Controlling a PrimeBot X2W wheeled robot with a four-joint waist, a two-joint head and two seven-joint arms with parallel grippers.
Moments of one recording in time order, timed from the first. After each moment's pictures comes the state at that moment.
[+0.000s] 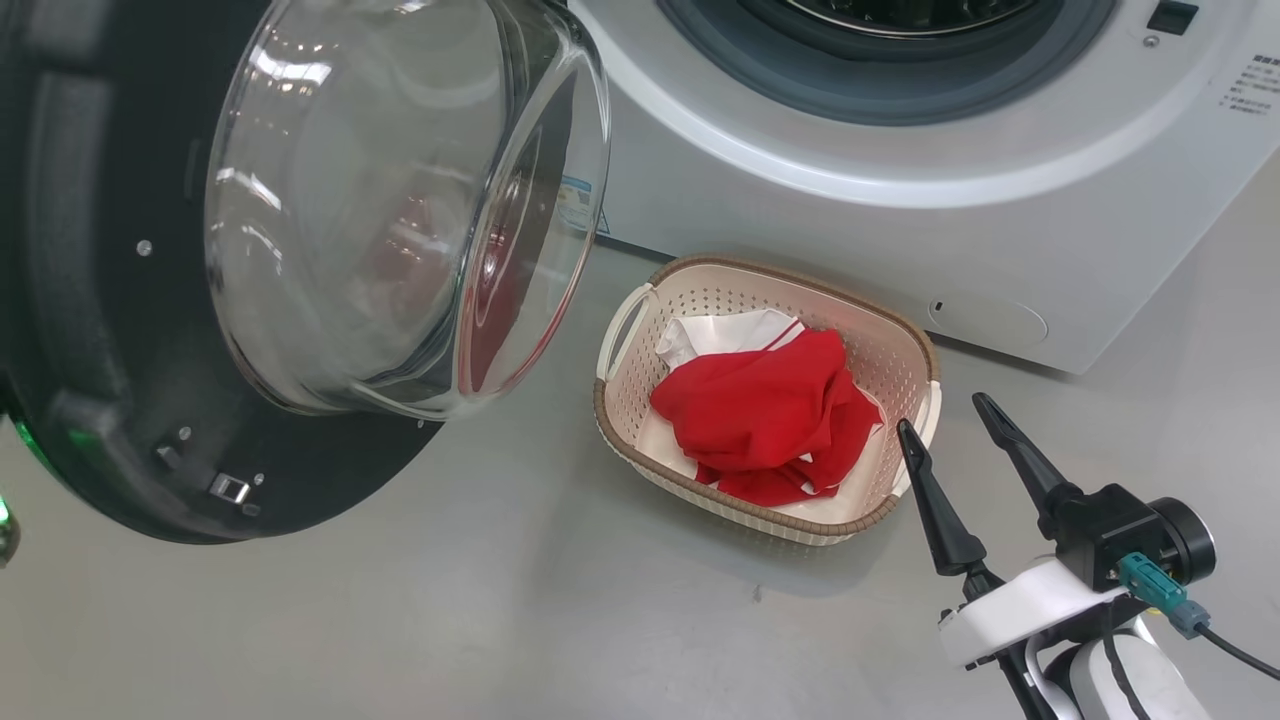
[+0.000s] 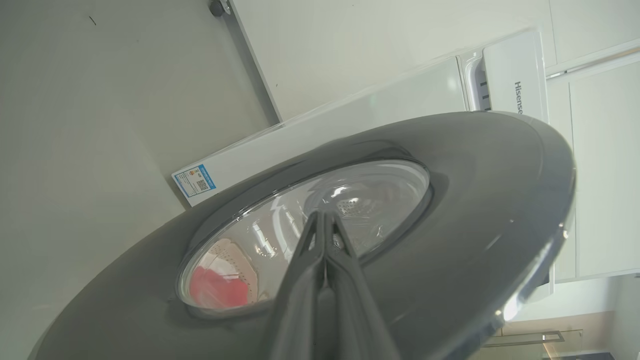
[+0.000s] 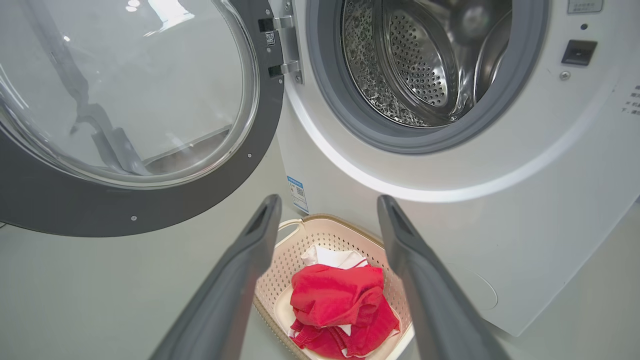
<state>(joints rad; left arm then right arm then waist) -0.36 0.40 0.16 0.27 -1.79 -0.10 0.59 -0.02 -0.16 0.25 0.03 0.23 0.05 -0.17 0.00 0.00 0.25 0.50</state>
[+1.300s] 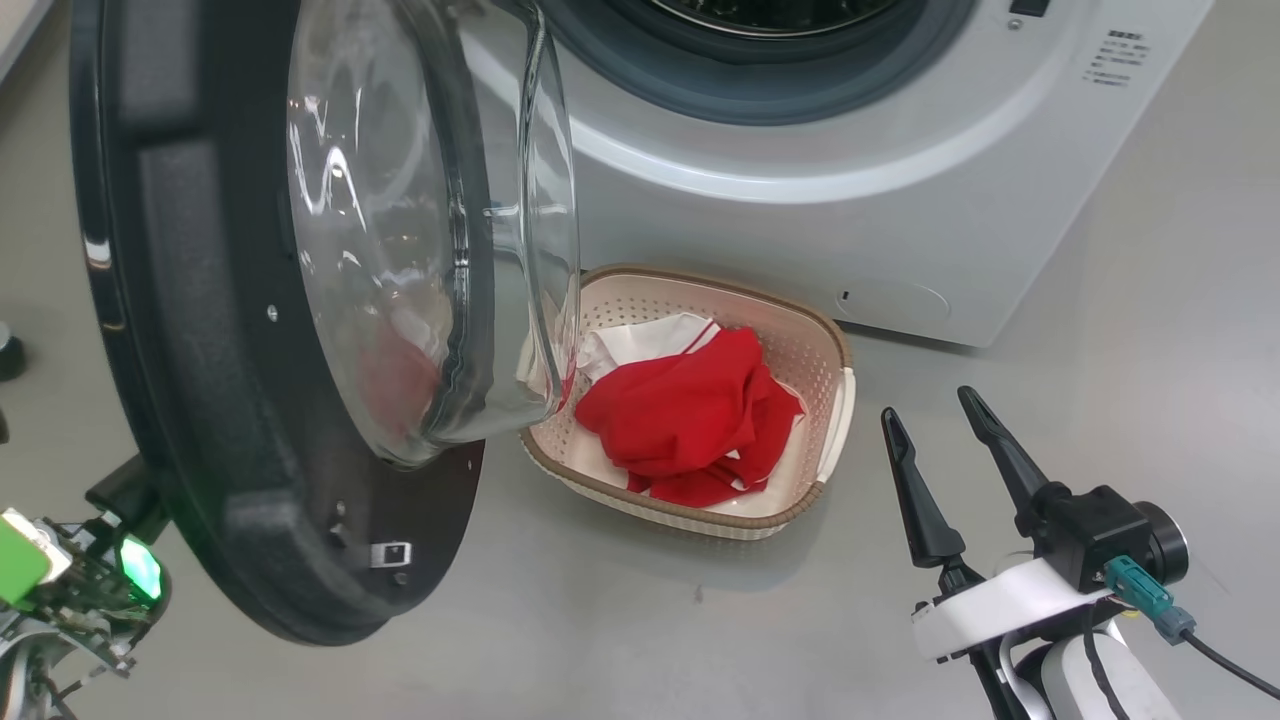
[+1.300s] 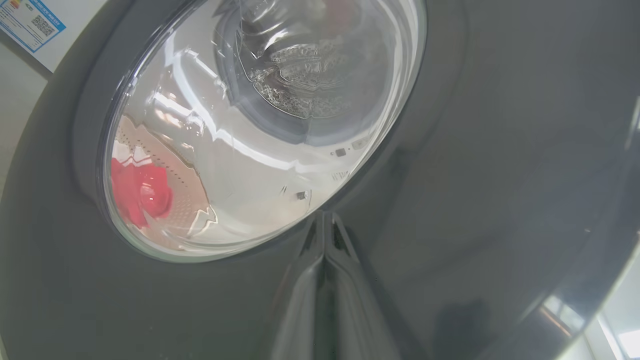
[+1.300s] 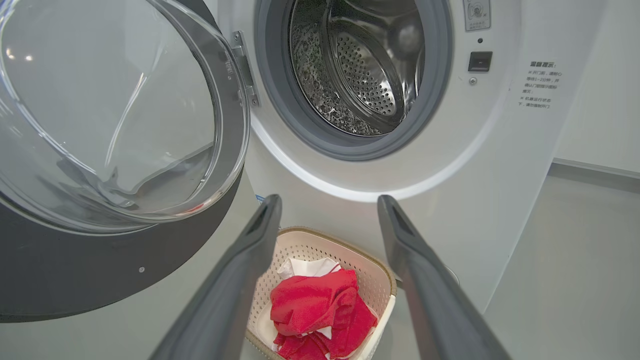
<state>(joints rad) -0.14 0.32 0.09 -0.06 -1.86 -0.12 0.78 -0.02 -0.10 0.26 0.04 0.25 0.03 -0.21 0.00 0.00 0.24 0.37</state>
